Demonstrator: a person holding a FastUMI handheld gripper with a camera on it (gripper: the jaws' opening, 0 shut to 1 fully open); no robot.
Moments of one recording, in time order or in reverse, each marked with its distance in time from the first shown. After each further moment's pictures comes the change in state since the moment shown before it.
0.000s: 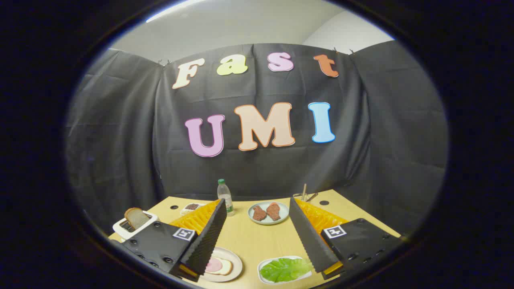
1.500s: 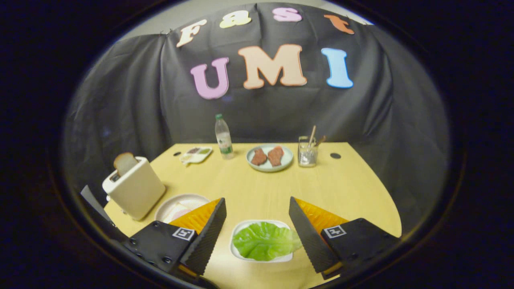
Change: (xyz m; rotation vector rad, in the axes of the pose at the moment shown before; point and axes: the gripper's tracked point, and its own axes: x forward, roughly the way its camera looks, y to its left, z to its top) arm 0.024 -0.082 -0.179 -0.058 0.491 0.185
